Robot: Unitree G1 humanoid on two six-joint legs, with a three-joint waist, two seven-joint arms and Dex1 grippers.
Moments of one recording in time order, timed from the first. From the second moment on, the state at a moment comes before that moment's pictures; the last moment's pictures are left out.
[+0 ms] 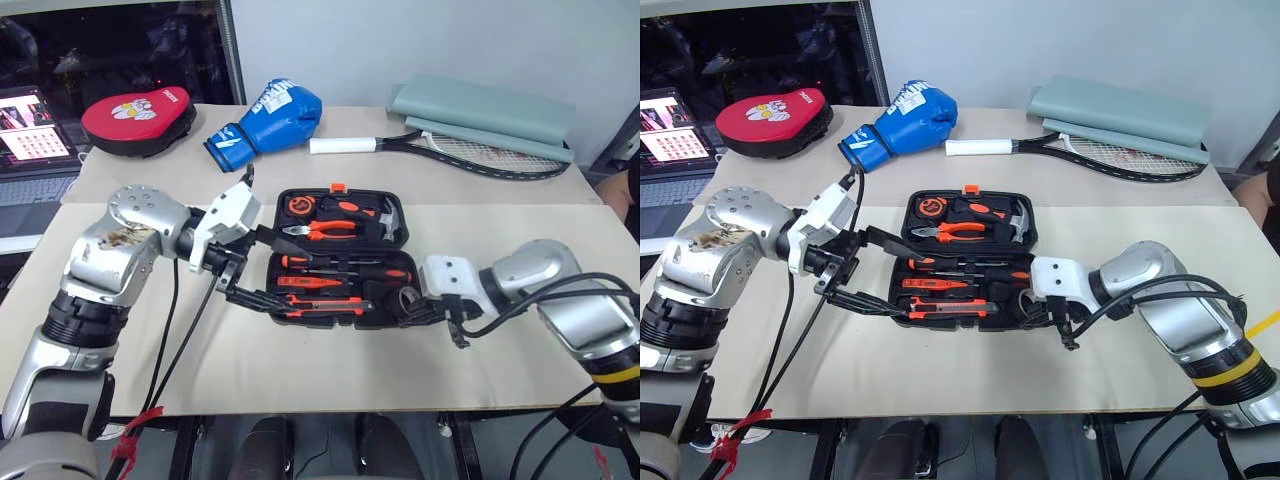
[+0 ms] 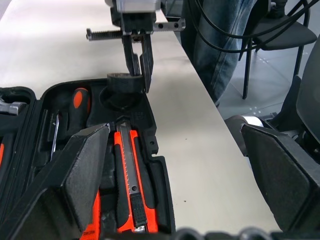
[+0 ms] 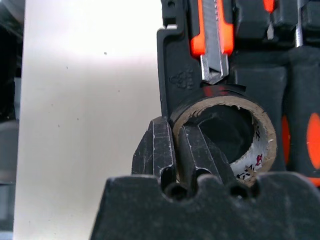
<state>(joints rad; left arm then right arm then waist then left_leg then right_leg) -0.74 0.79 -0.18 -0.10 -0.51 0.52 -1.55 -0.52 -0.96 0.34 -0.26 0.15 0.48 1.34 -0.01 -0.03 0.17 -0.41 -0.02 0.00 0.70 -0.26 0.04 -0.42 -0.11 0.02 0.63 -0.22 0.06</state>
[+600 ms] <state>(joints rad) -0.76 0.79 -0.18 -0.09 -0.51 0.52 -1.55 -0.53 -0.93 0.34 -0.29 0.18 0.56 1.33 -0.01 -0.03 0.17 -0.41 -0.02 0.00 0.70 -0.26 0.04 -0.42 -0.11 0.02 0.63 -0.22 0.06</state>
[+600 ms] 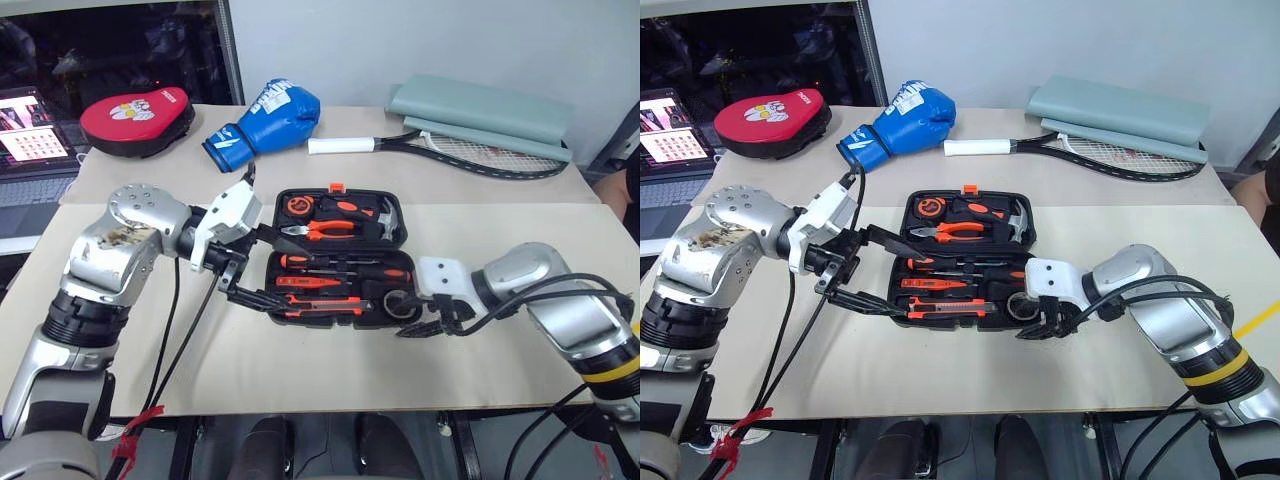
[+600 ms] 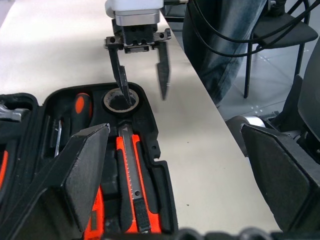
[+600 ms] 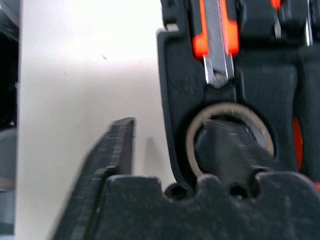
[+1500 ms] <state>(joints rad) -0.65 0.74 -0.18 0.25 -0.24 0.46 -1.17 -0.16 -0.88 -0.21 -0.23 0.31 0.62 0.97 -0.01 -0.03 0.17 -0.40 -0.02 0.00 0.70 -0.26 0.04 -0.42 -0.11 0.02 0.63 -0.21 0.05</state>
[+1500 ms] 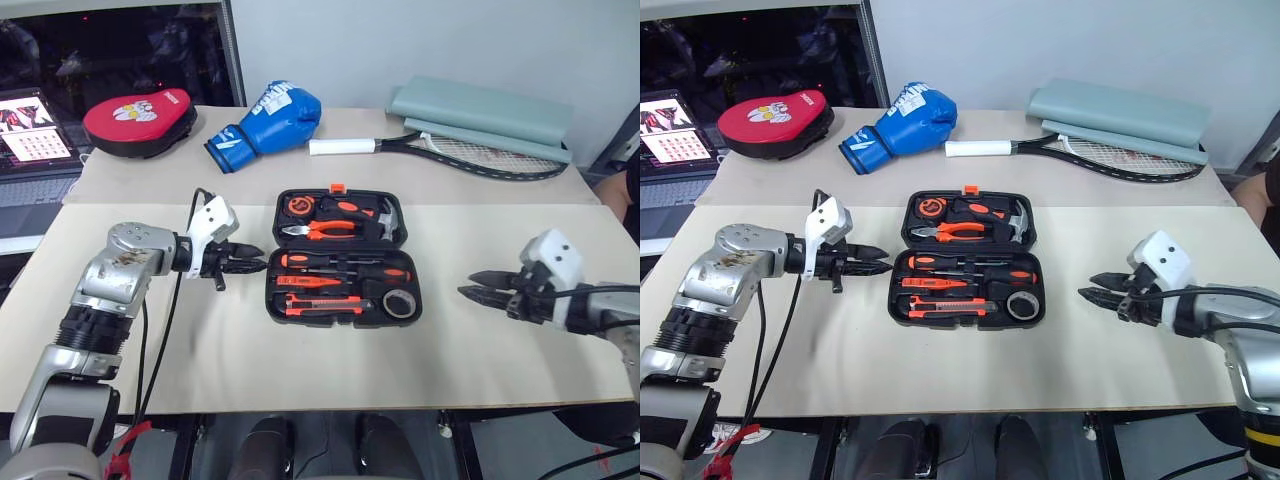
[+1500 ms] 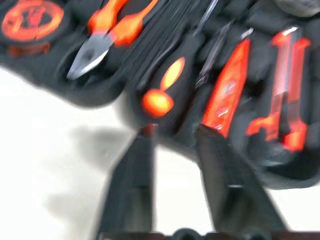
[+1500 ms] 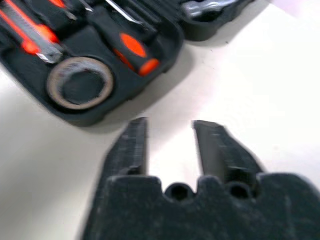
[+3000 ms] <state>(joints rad) -0.41 0.81 -0.21 -0.05 -0.20 0.54 -1.32 -0.06 -0.86 -0.04 -0.34 0.26 0.54 1.04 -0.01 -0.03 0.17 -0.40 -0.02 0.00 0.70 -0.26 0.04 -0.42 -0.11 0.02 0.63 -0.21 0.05</state>
